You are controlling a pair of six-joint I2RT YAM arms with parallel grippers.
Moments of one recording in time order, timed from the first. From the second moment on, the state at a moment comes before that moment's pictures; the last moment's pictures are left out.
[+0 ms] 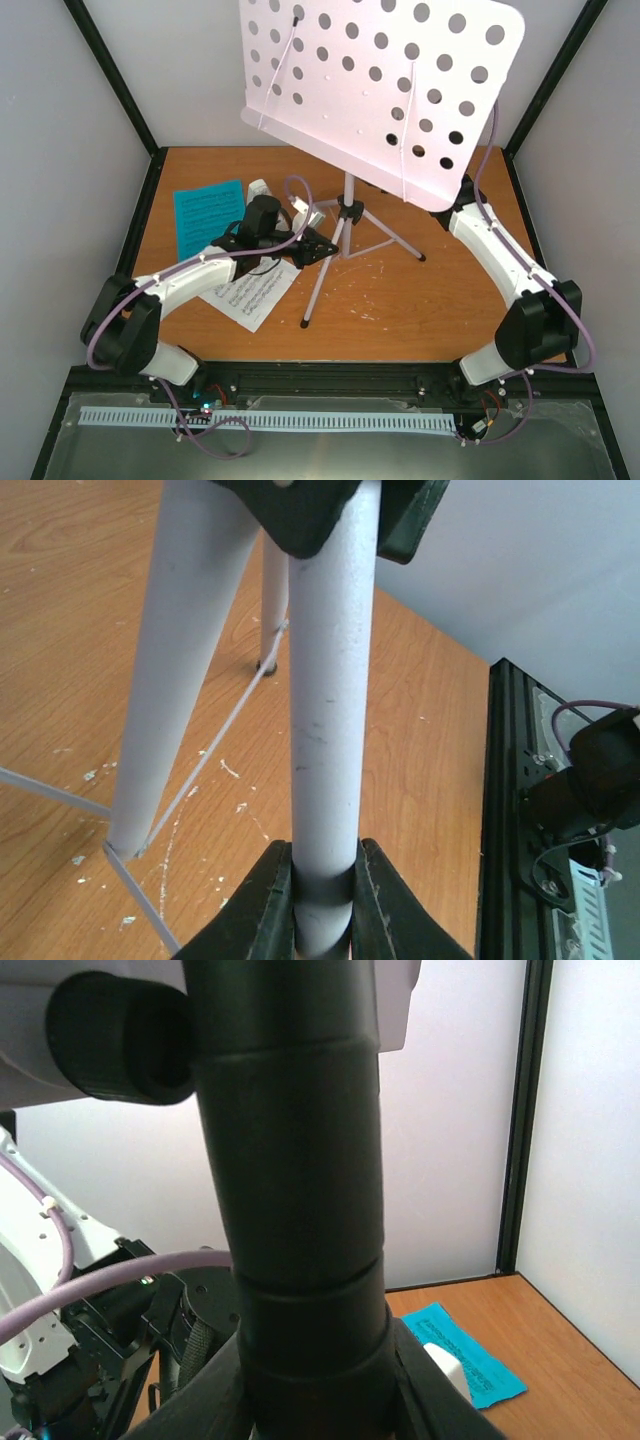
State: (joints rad) left arm -0.57 1.47 0.89 0.06 0.74 -0.11; right arm 0.33 1.52 1.37 0.29 -1.15 0.18
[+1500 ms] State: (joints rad) left arm -0.83 1.26 0.72 0.32 0.57 0.03; right arm 0.61 0.92 0.77 0.35 -0.53 0.20
